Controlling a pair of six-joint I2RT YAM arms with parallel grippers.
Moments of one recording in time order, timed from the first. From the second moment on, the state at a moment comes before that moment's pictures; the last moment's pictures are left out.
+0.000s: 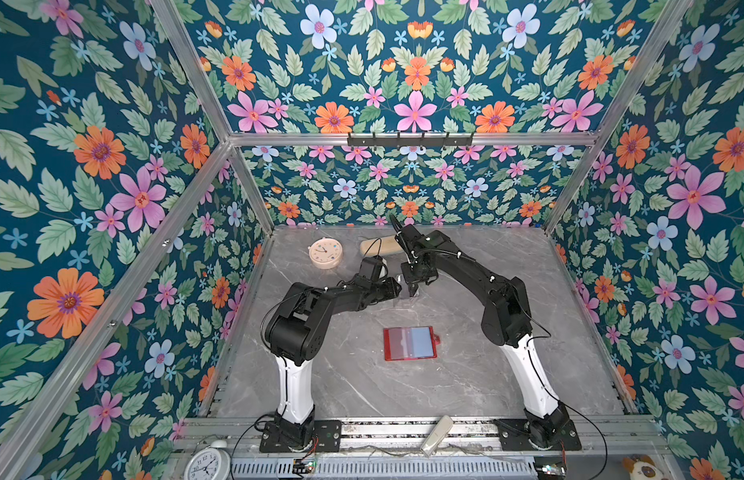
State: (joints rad) left arm -0.48 1.97 1.09 0.12 0.28 -0.61; right arm 0.64 2.36 2.25 -1.16 0.13 0.34
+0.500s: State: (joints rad) left arm -0.48 1.97 1.08 0.12 0.28 -0.62; right arm 0.64 2.30 2.17 -1.11 0.10 0.35
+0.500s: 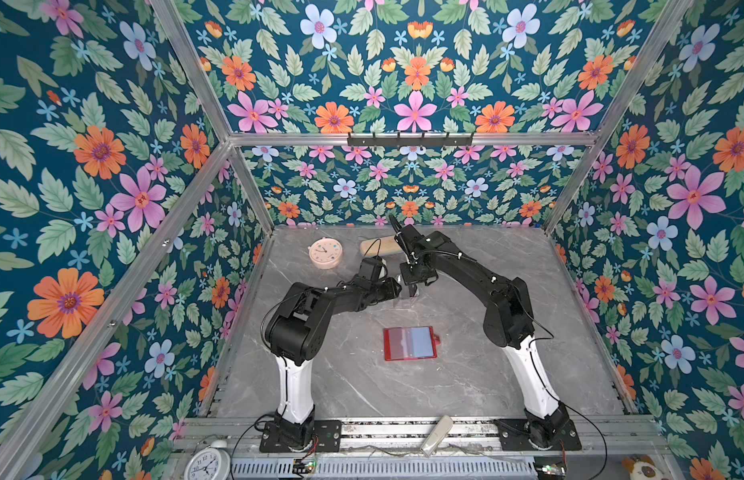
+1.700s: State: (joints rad) left arm -0.58 1.39 0.61 -0.05 0.17 -0.55; right arm 0.57 1.49 0.96 -0.39 -0.36 0.54
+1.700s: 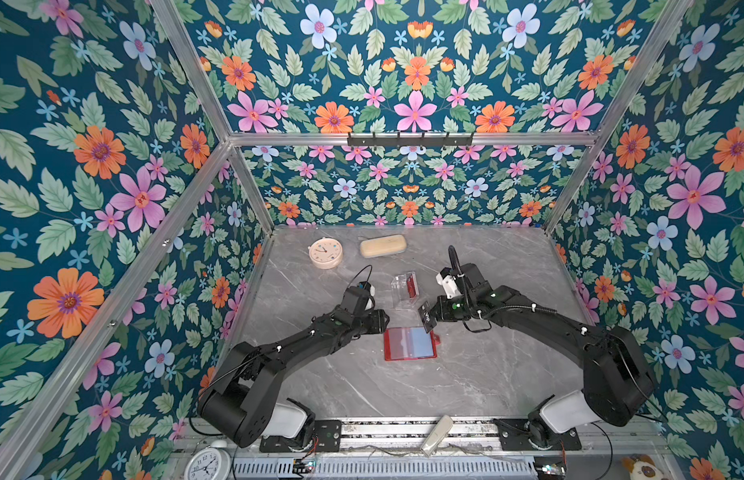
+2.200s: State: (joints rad) left arm -0.65 1.35 0.41 0.09 0.19 -0.68; right arm 0.60 1.47 0.71 -0.12 -0.49 0.63
